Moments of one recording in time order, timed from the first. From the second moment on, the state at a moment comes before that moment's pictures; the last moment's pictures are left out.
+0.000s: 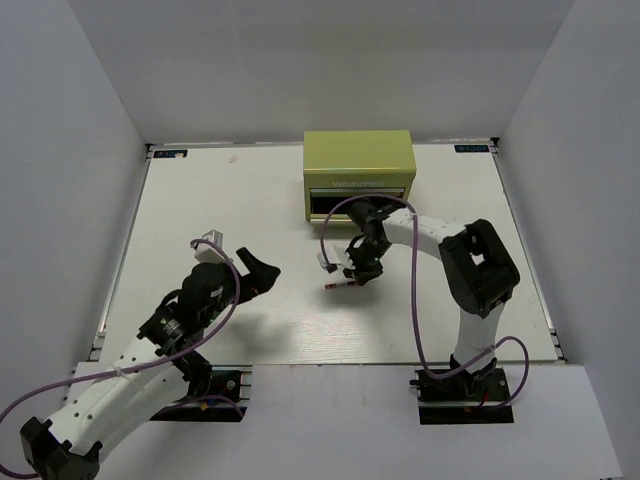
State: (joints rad) left arm -0.65 0.56 0.48 -0.37 -0.18 -0.88; right arm 0.62 1.90 1.27 -0.88 -0.48 -1.35
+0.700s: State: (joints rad) left arm -0.65 0.60 0.48 -0.31 -0.16 -0.88; right arm 0.55 1.68 1.28 -0.35 -0.19 -0.98
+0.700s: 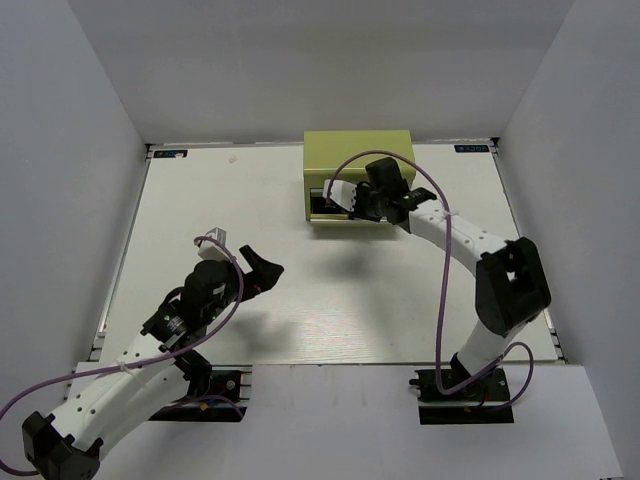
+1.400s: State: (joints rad) left arm -0.65 0.57 0.46 -0.31 -0.16 -0.90; right arm 0.53 1.79 1.39 -0.43 -0.26 -1.07
